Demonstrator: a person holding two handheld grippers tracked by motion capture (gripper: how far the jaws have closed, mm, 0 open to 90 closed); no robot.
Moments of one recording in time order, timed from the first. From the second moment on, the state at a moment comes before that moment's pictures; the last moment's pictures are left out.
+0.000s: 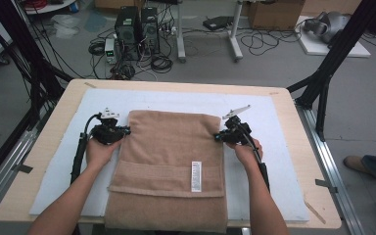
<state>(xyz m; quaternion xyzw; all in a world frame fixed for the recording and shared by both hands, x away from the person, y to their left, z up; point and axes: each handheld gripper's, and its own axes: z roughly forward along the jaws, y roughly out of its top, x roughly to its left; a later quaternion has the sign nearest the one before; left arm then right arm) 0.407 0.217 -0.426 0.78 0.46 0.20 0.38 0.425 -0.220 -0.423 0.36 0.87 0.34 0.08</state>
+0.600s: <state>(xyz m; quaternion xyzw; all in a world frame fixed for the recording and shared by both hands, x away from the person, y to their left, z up) 0.440 0.217 -0.403 0.76 0.47 0.20 0.40 0.456 -0.220 -0.405 0.40 0.85 0.32 0.13</state>
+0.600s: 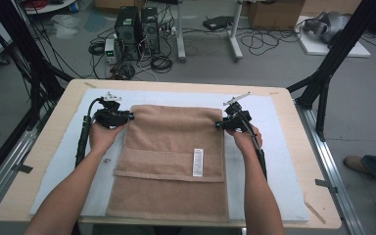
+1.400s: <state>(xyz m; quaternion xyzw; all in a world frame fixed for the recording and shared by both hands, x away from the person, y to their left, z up) 0.339 0.238 -0.405 0.80 0.38 0.16 0.44 0.359 -0.230 -0.389 0.31 0.86 0.39 0.10</state>
